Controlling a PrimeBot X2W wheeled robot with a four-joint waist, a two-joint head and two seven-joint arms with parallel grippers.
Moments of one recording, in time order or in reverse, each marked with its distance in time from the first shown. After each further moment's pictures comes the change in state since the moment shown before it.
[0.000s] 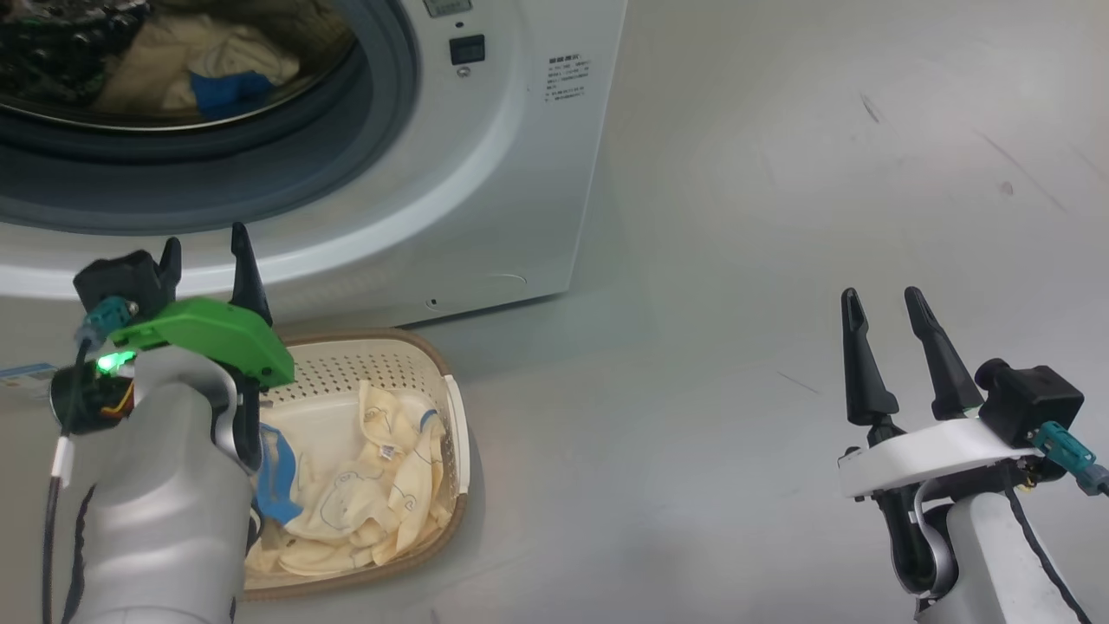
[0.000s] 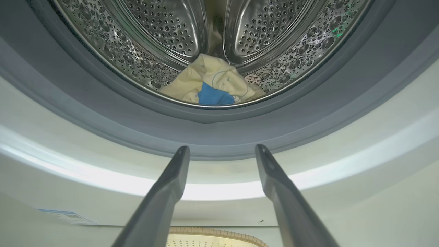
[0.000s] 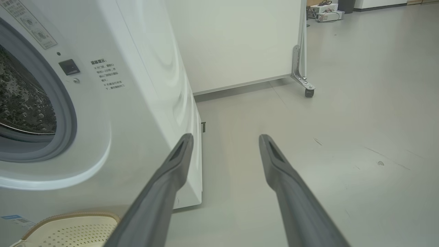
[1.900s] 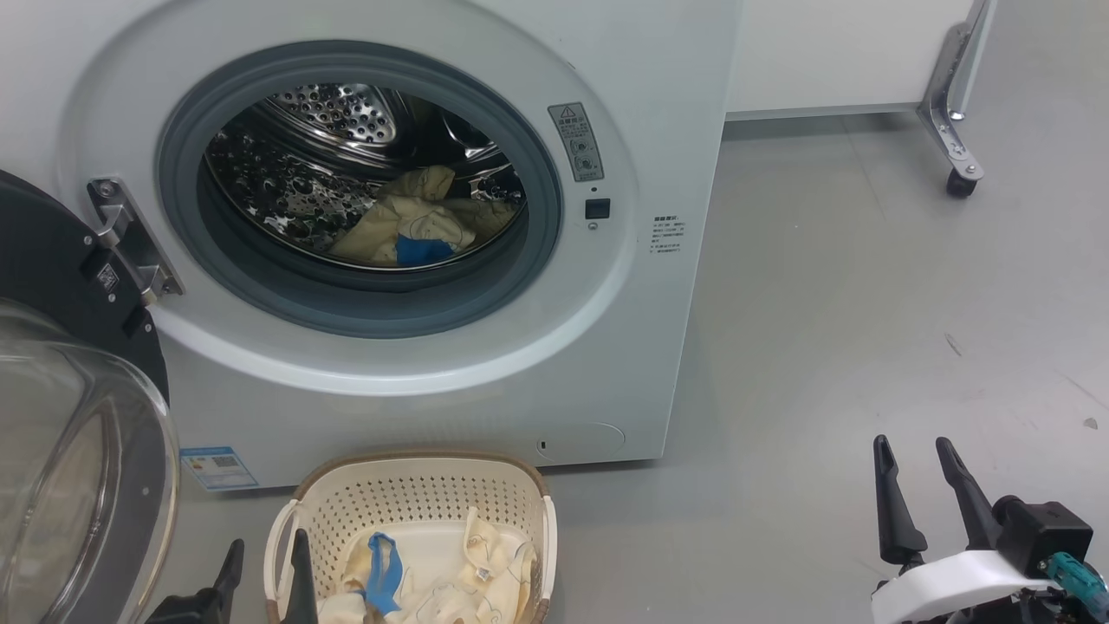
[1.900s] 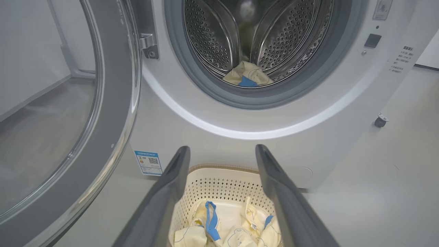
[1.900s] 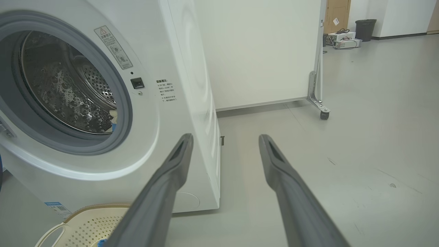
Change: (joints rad) left arm 0.811 0.001 -0.088 -0.602 -0.040 0.001 0.000; right arm 0.267 -0.033 -0.022 -0.026 -0.014 0.000 0.000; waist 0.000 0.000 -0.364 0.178
